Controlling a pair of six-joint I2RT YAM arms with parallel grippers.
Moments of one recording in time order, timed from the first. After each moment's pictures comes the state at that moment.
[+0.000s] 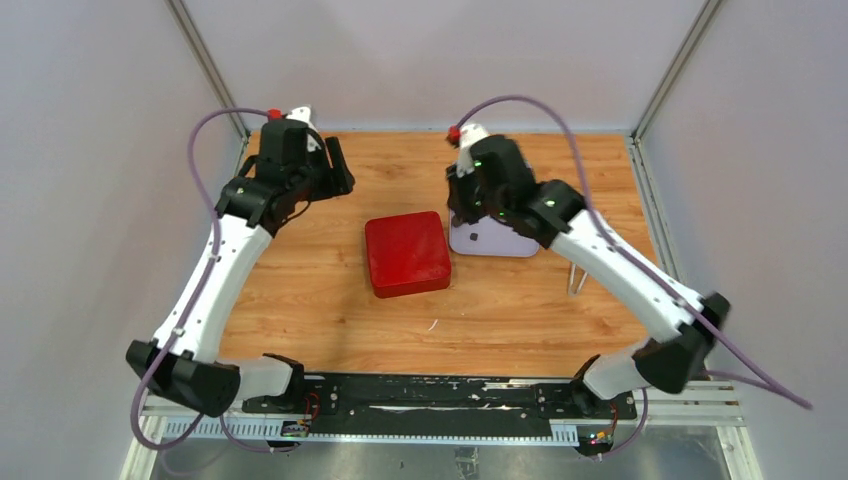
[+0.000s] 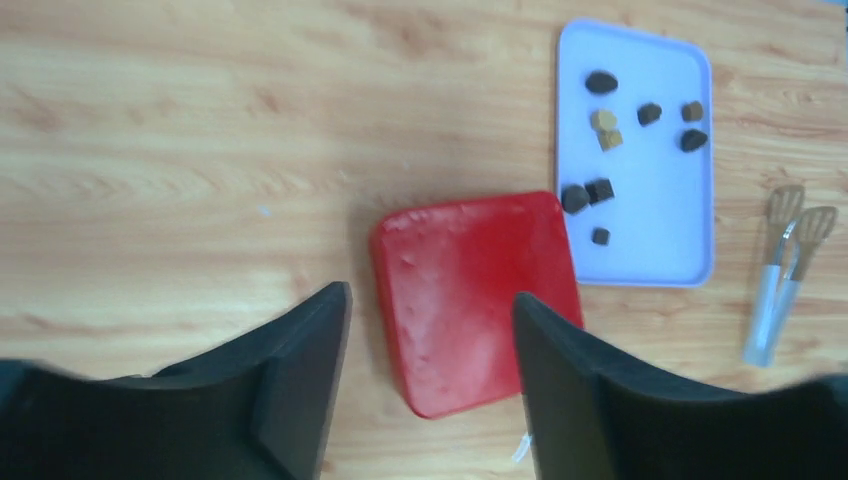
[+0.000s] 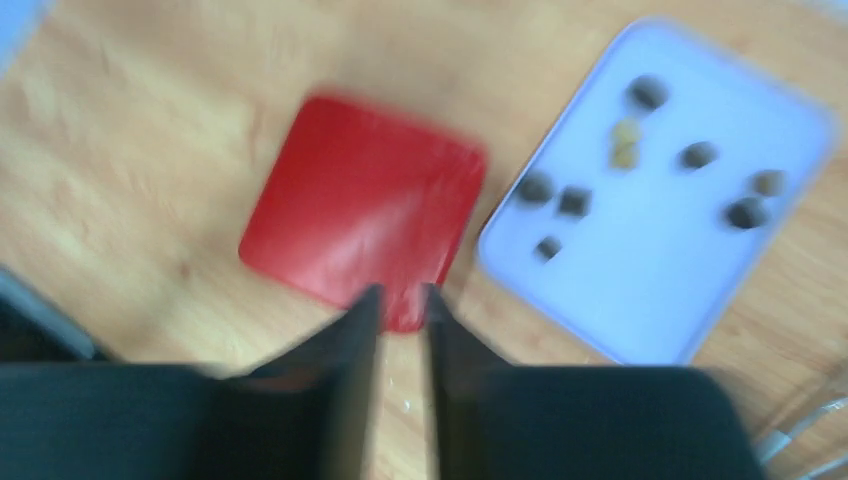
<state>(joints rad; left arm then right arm) -0.30 1.29 1.44 -0.77 -0.05 -0.41 0.78 1.49 1.54 -0.73 0.05 0.19</state>
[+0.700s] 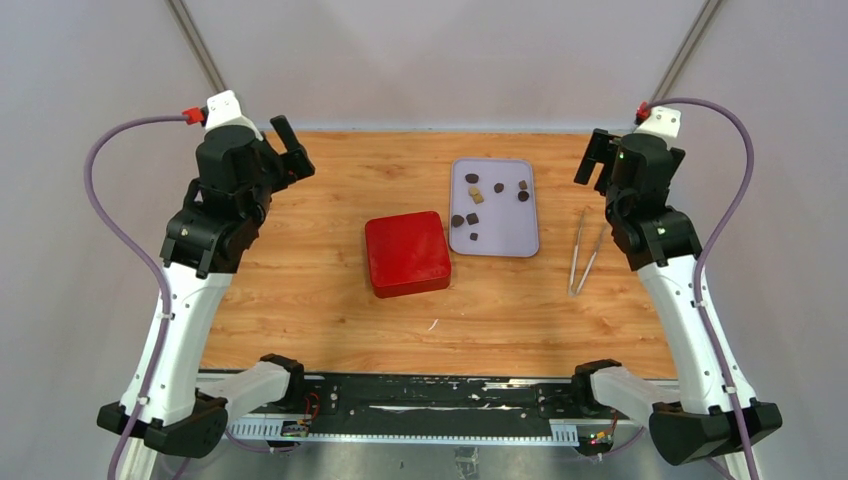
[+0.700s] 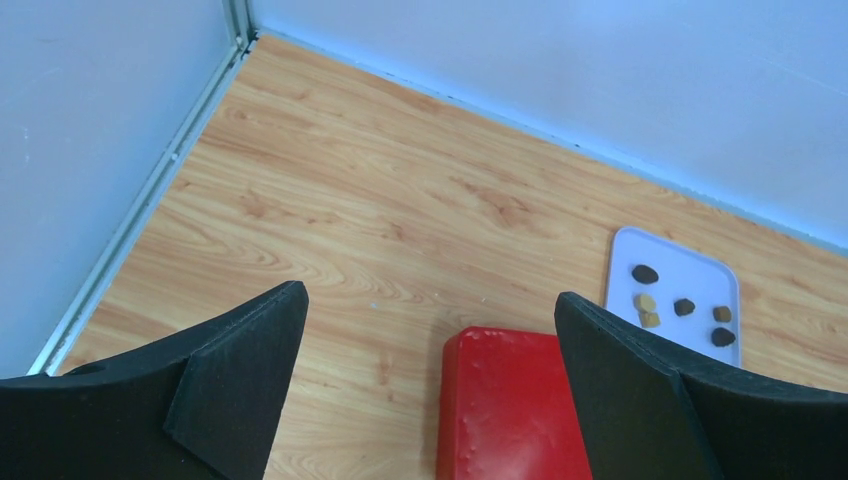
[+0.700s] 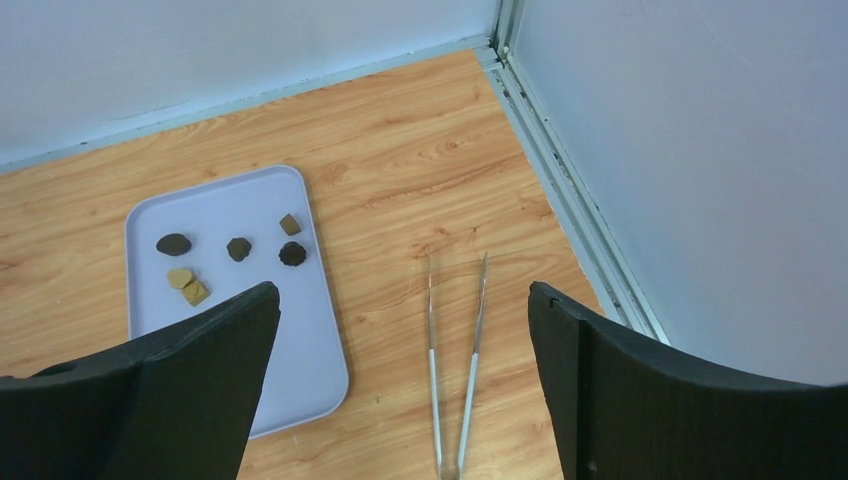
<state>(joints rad) -0.30 1.08 1.56 -0.77 -0.45 -0.40 0.21 1.07 1.33 -0.57 0.52 0.16</state>
